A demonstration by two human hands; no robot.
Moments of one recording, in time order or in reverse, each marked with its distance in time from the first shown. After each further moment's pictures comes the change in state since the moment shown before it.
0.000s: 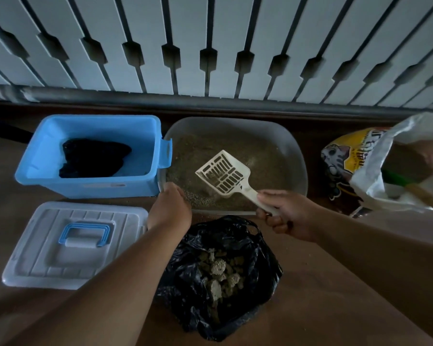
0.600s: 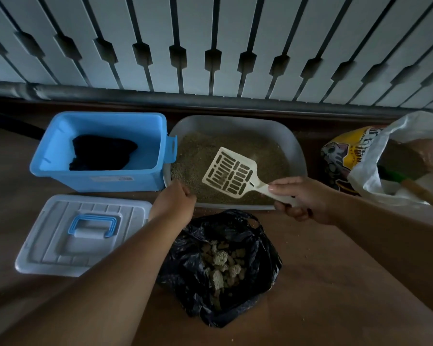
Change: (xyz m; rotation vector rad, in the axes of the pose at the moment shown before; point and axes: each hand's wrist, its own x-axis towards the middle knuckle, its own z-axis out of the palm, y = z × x) left_hand -0.010 -0.002 -0.016 -0.036 -0.131 0.049; right_hand -0.029 -0.023 -0.014 -0.314 0.003 -0.087
